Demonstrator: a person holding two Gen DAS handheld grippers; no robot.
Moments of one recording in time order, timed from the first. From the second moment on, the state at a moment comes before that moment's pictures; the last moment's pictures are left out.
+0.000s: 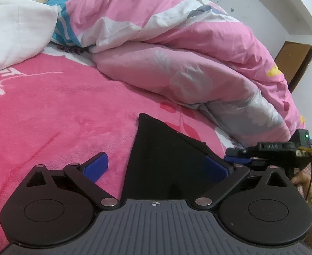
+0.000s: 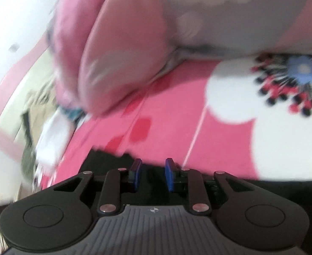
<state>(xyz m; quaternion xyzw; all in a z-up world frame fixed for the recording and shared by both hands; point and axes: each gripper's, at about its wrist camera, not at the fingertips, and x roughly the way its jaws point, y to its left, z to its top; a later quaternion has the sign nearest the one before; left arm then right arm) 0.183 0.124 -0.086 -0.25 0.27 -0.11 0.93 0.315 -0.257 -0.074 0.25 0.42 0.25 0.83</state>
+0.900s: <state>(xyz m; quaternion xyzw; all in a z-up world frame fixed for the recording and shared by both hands) 0.183 0.124 -0.086 -0.25 0.27 -0.10 0.93 0.179 -0.379 -0.106 0.48 0.34 0.11 0.80</state>
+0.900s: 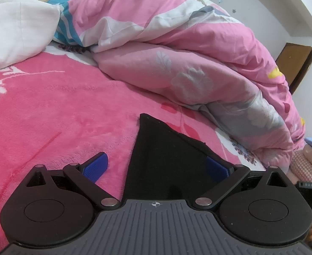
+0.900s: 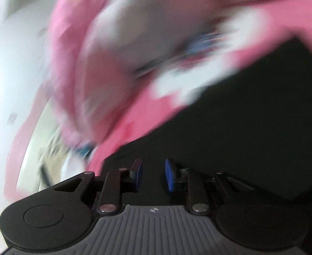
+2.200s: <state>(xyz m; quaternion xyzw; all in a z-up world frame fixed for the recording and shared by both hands) 0.183 0.128 -0.087 -0.26 0.26 -0.11 0.92 0.134 -0.276 -0.040 -0.02 0.33 -0.02 0.94</state>
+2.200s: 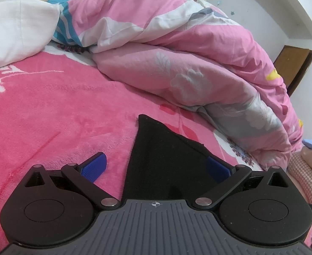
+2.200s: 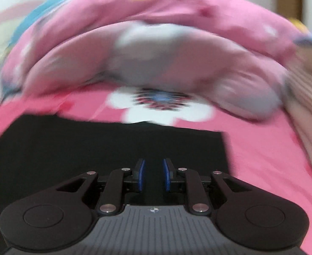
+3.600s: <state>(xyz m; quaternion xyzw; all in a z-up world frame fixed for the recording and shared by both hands) 0.183 0.123 -0.089 -0.24 0.26 -0.11 0.93 -0.029 -0.260 -0.055 0.03 0.33 0.13 0.93</state>
